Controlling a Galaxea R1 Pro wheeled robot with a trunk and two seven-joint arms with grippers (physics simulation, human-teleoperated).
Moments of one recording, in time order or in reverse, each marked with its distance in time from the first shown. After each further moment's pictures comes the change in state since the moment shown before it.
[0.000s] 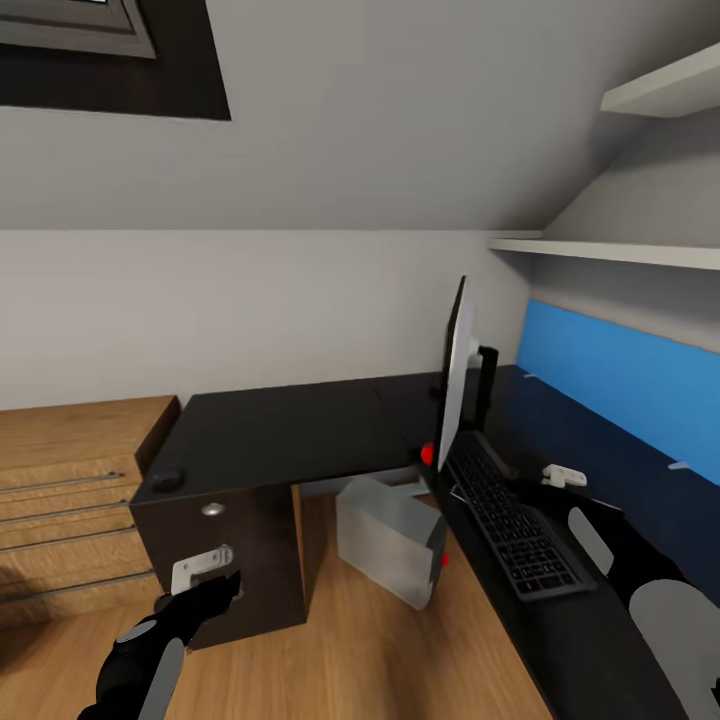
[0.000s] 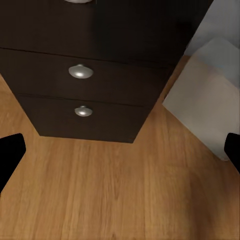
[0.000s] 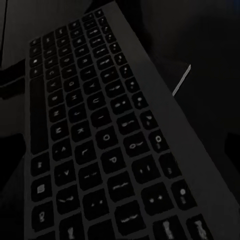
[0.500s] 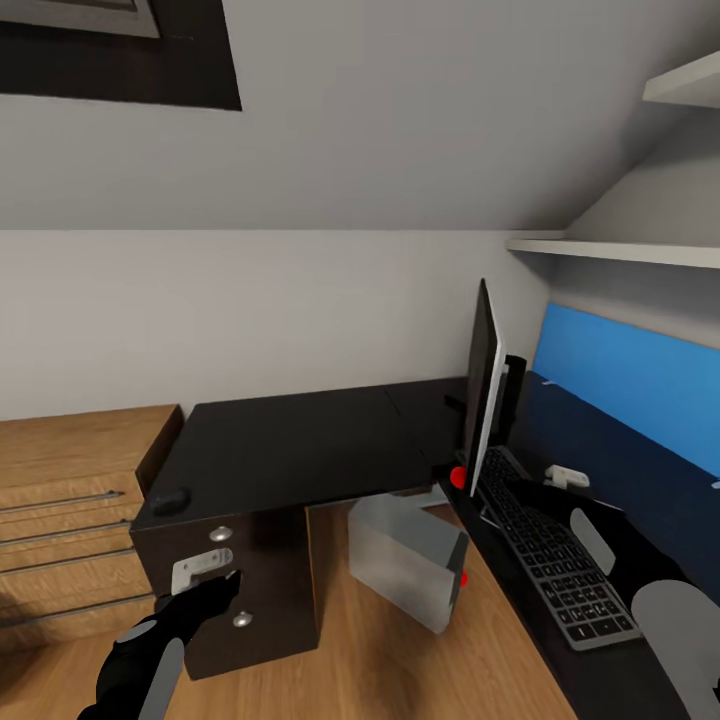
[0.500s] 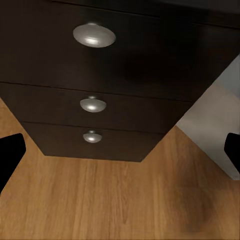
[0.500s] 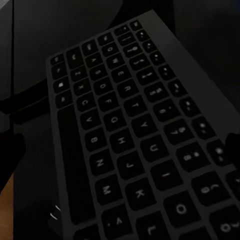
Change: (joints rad) left arm 0.000 0.000 0.000 0.000 -0.001 0.000 0.000; right arm 0.000 -0.005 -0.001 0.005 0.002 0.000 -0.001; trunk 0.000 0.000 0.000
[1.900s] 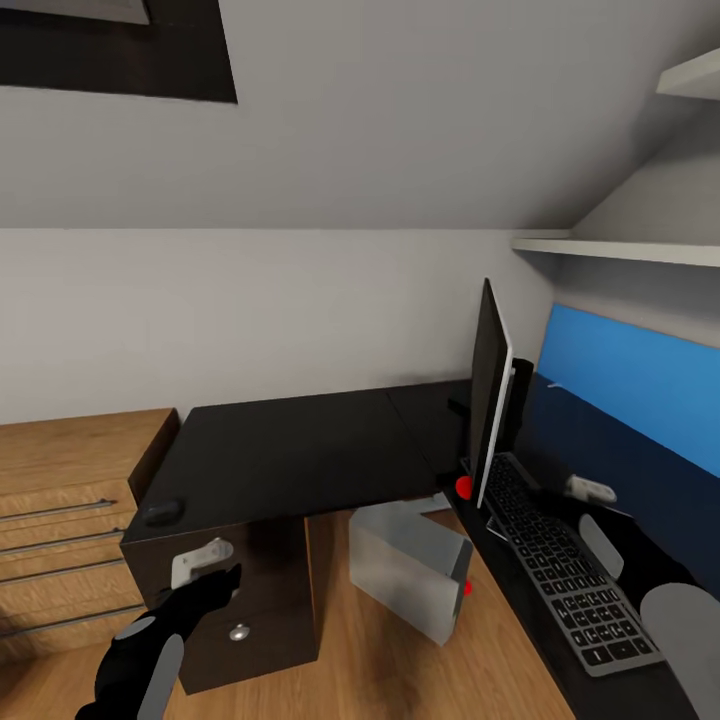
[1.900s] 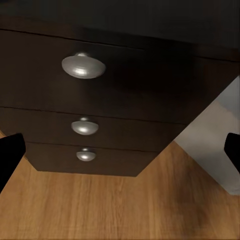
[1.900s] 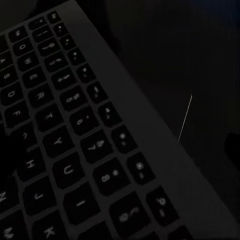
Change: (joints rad) left arm 0.000 -0.004 -0.002 -0.034 0.003 0.001 -0.002; right arm 0.000 -0.021 -0.005 0.044 -0.001 0.006 -0.169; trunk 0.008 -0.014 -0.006
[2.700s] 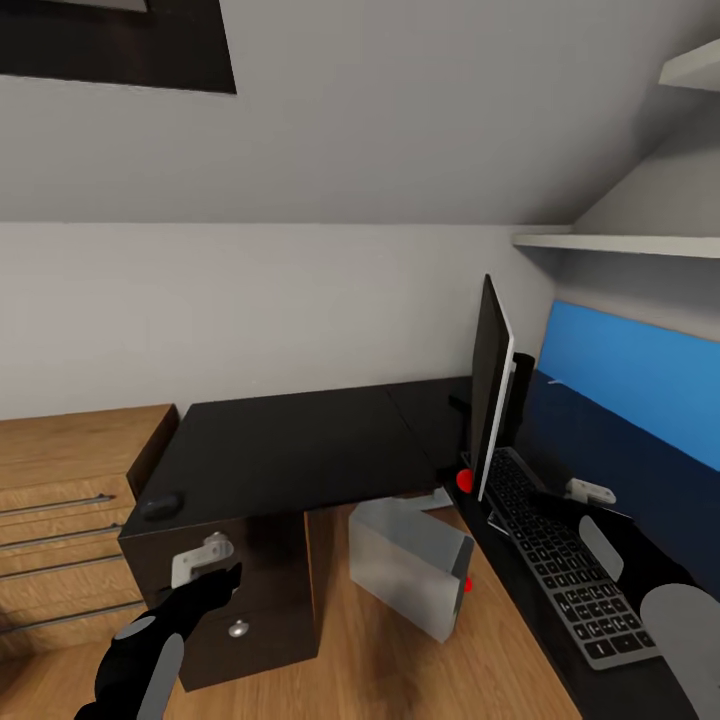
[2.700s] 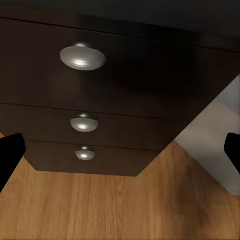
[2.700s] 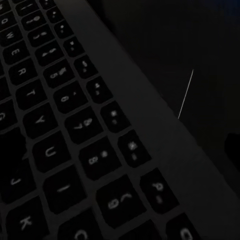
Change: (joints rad) left arm 0.000 -0.002 -0.001 -0.005 0.000 -0.001 0.002; right arm 0.000 0.000 0.003 0.010 0.001 0.008 -0.004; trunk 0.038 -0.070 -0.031
